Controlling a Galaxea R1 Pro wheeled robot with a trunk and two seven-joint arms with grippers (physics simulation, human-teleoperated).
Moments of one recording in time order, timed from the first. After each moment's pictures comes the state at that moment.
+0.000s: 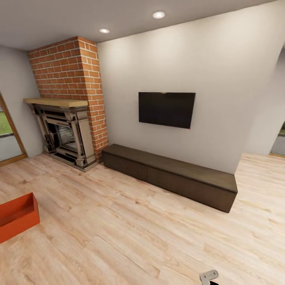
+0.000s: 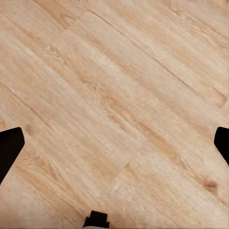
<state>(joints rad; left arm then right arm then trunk) -0.35 0.00 0.01 0.07 0.19 -0.47 0.04 -0.48 -0.05 0.07 0.07 0.15 -0.26 -0.03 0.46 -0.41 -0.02</state>
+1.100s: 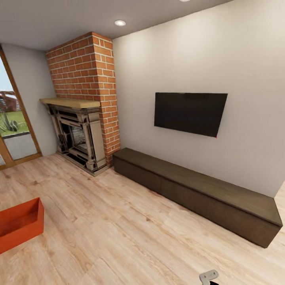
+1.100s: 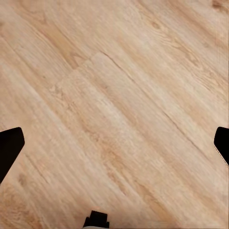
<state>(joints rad) -0.35 0.00 0.01 0.07 0.19 -0.47 0.04 -0.48 -0.05 0.07 0.07 0.15 -0.26 -0.03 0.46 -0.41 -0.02</state>
